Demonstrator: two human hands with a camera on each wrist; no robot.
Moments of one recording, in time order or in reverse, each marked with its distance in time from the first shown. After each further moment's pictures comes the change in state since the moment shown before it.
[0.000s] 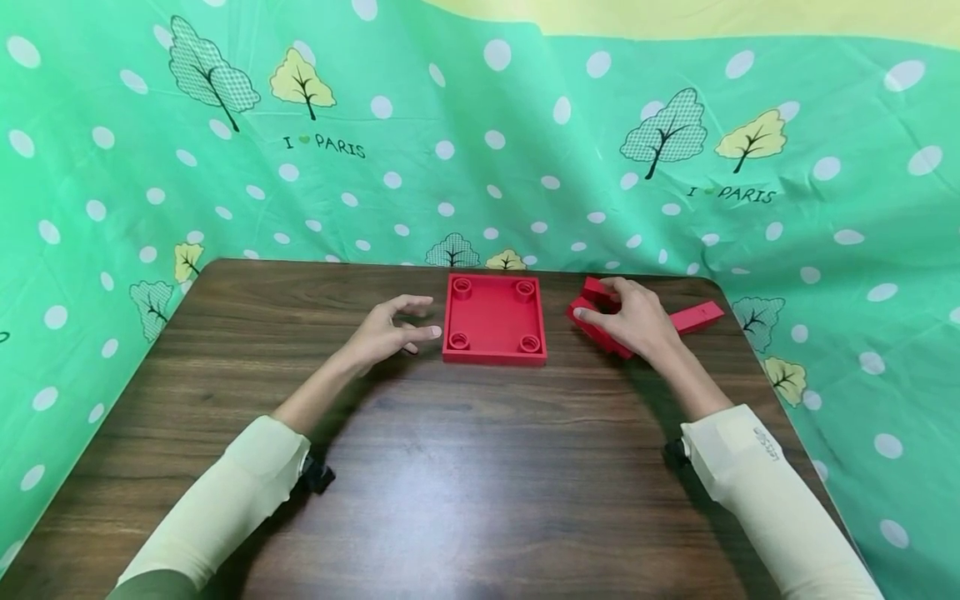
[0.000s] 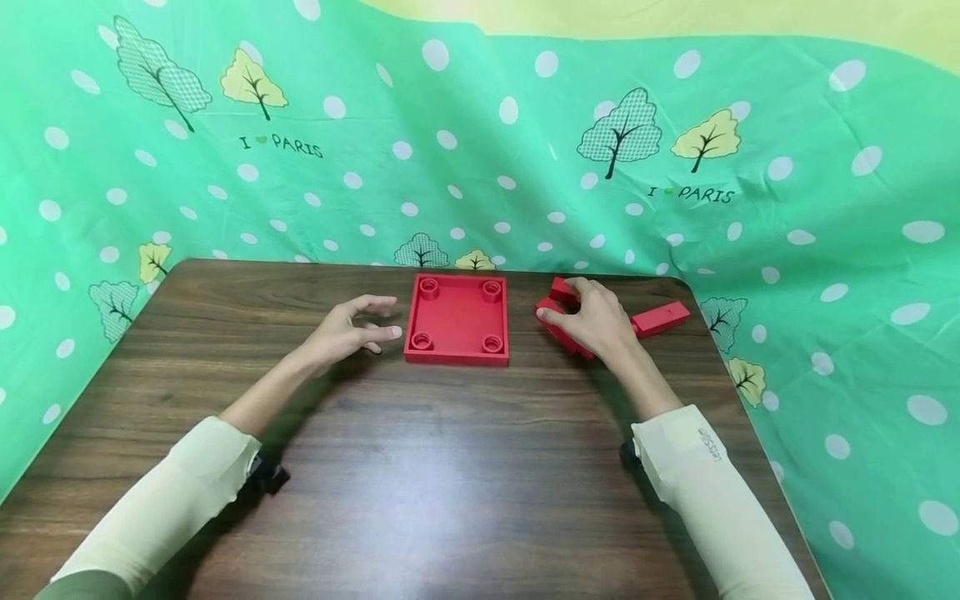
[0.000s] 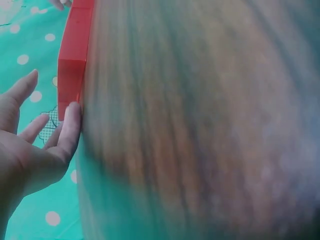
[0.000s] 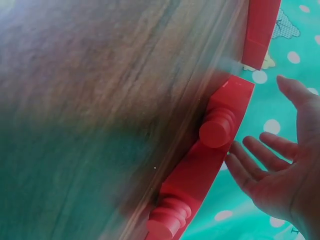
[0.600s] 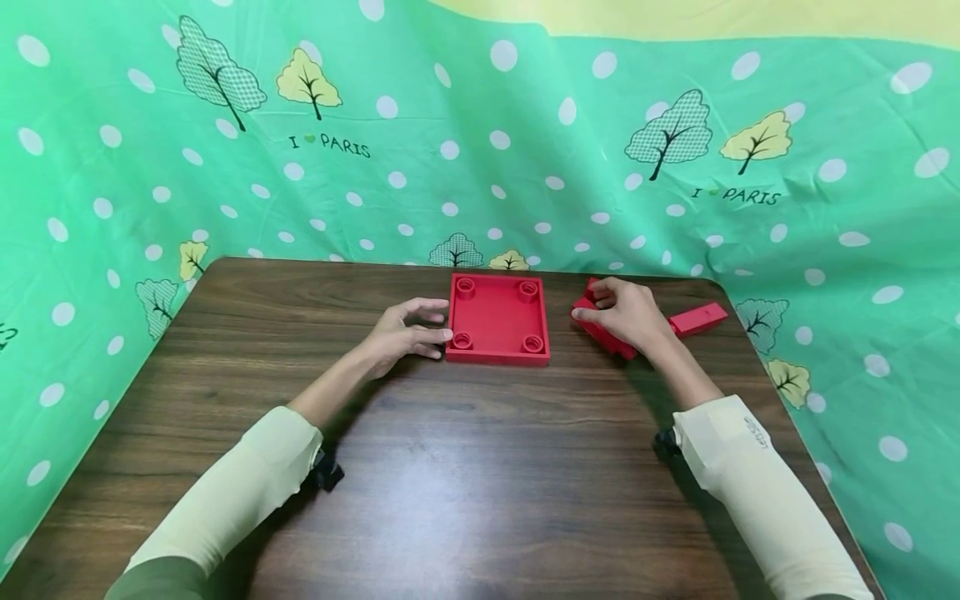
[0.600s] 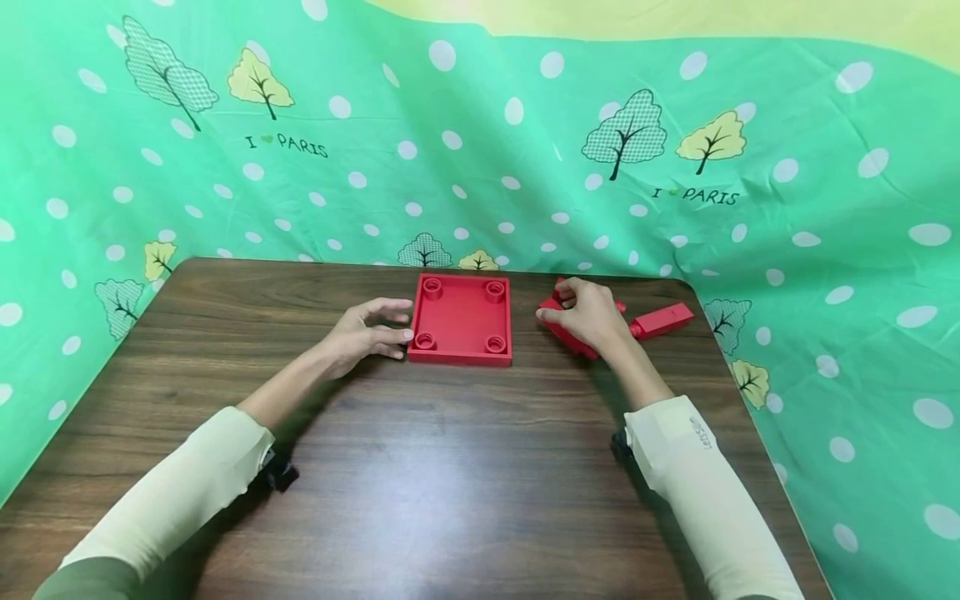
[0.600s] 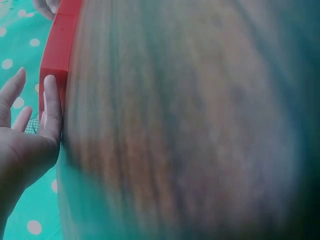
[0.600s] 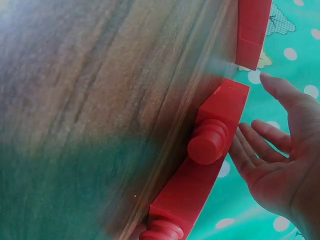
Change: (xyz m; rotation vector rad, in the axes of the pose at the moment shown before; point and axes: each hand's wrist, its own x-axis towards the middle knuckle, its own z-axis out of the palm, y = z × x) left_hand 0.011 -0.009 0.017 -0.379 -0.048 -0.067; right_hand 0.016 -0.003 0.005 0.127 -0.056 -0.011
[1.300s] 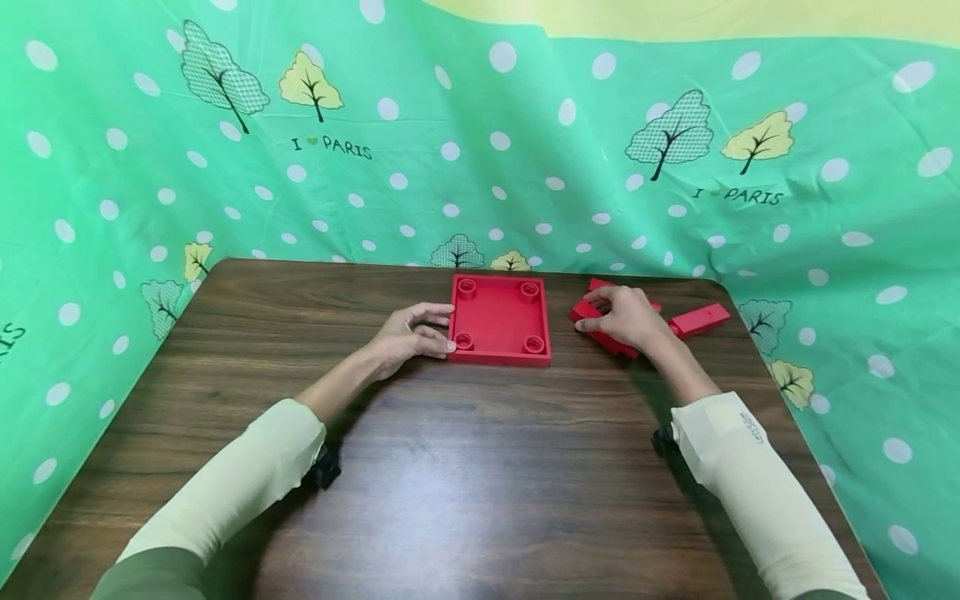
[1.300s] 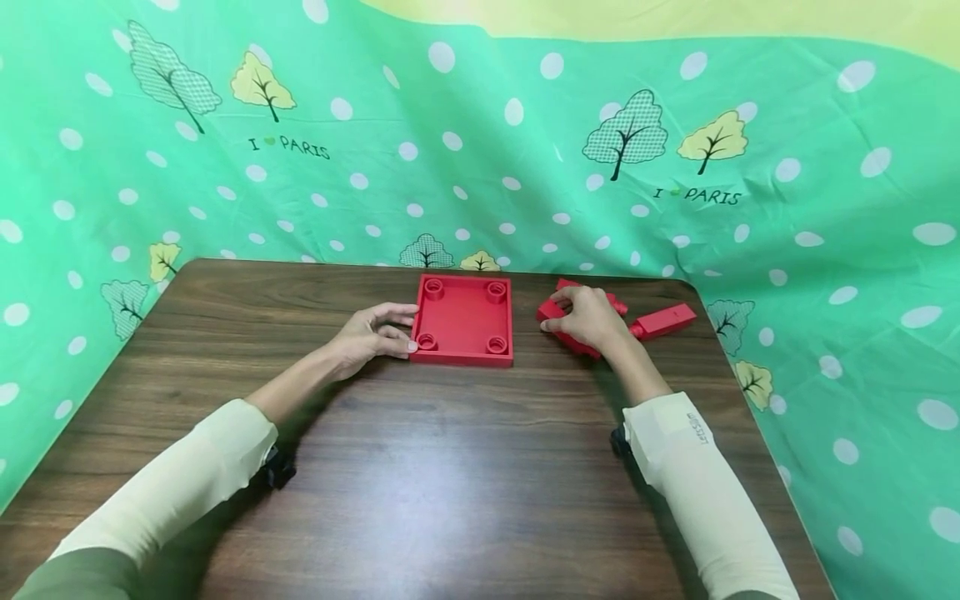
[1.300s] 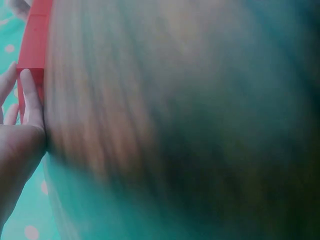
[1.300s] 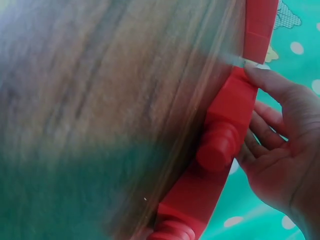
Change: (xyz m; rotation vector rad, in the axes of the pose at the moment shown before) left_hand 0.004 -0.007 0.001 -0.003 -0.036 -0.005; right_hand 0.009 0.004 0.002 -0.091 -0.127 0.020
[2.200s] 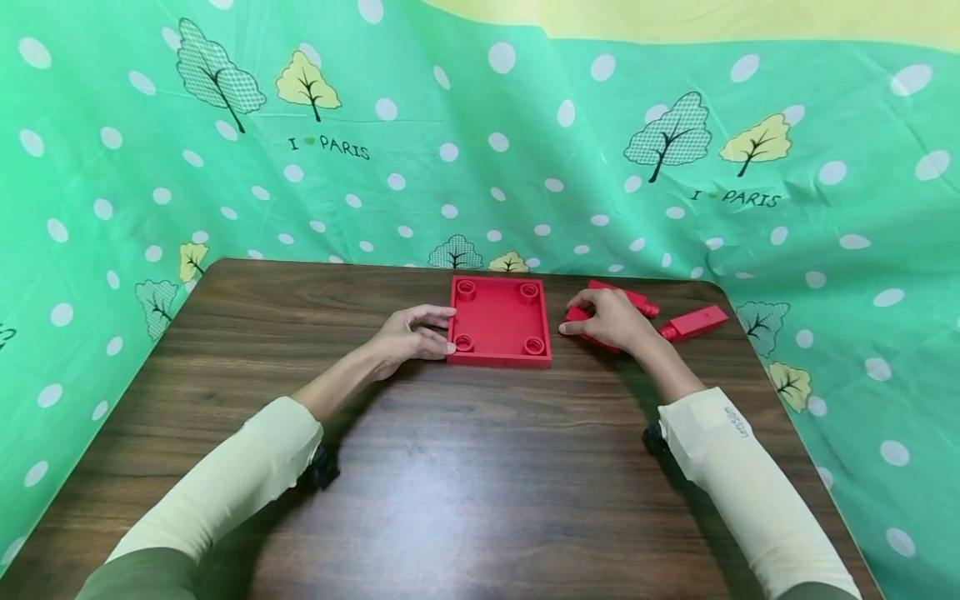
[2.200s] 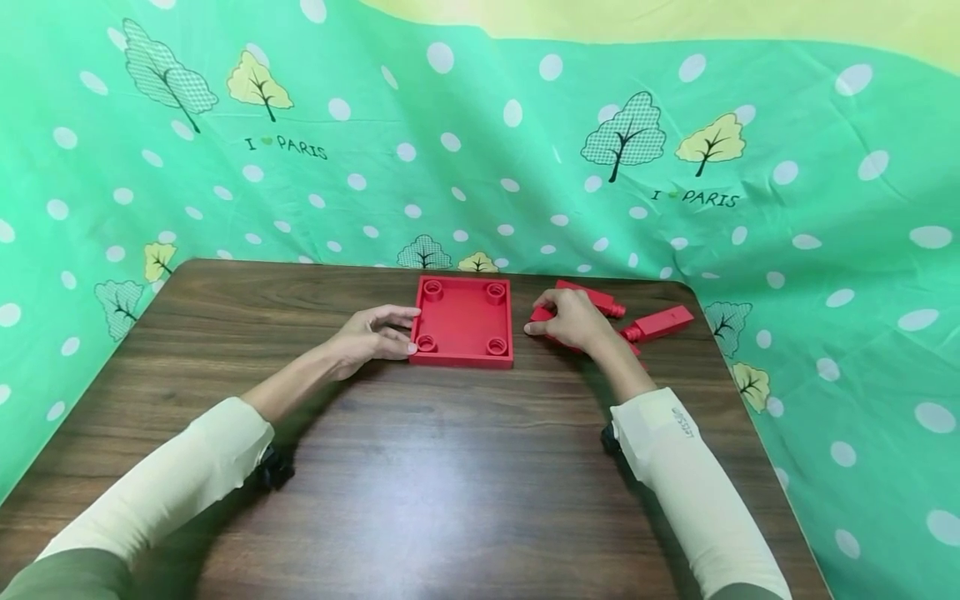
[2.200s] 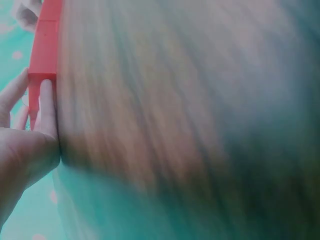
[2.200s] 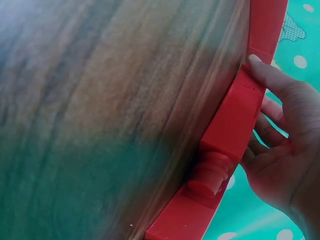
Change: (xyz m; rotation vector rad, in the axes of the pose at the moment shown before) left_hand 0.002 0.007 0.005 0.033 0.004 -0.082; right_hand 0.009 -0.010 0.010 -0.028 -0.011 -0.093
